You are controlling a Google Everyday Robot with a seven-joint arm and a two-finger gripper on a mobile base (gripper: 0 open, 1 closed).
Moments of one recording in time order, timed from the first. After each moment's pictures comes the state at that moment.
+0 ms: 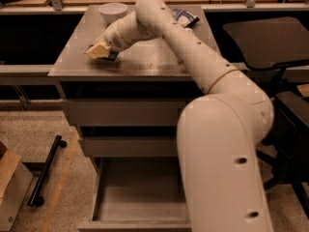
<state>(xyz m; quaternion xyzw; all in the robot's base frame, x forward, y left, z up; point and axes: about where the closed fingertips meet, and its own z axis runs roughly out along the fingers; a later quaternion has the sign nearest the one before) 0.783 0.198 0.865 -0.57 0.65 0.28 0.41</state>
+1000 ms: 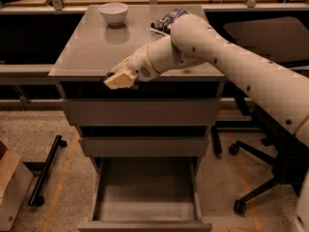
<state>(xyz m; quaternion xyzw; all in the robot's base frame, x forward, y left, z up) 0.633 0.114 0.856 -0.57 0.66 0.30 0.38</state>
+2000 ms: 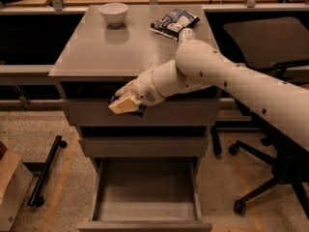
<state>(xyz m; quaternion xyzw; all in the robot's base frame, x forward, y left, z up) 0.576 0.100 0.811 -0.57 0.68 0.31 0.36</state>
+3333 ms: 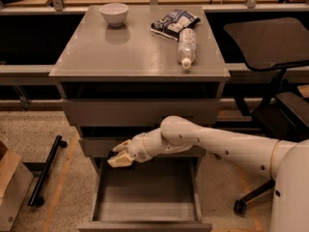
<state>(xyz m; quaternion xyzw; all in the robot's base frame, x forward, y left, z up) 0.541 0.139 0.572 -0.53 0.69 0.39 0.30</state>
